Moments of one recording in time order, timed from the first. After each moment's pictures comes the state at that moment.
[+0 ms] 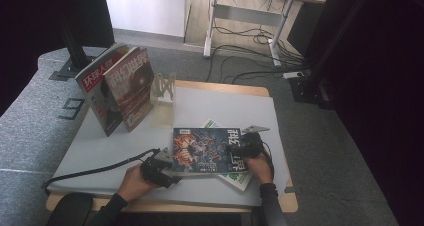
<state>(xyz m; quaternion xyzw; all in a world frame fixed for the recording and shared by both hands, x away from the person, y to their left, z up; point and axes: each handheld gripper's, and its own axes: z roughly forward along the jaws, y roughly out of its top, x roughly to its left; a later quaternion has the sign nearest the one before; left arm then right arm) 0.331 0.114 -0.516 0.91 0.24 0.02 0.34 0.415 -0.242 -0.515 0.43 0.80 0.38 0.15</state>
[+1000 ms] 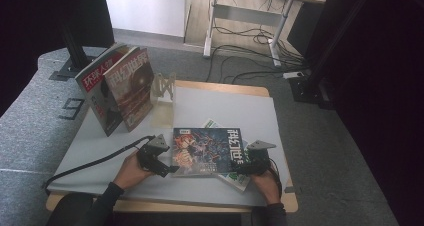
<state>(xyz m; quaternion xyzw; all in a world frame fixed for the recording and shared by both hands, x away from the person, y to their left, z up) 0.361 0.124 -0.497 0.89 0.23 0.04 0.39 0.356 -0.254 -0.513 0.42 0.81 0.37 0.17</state>
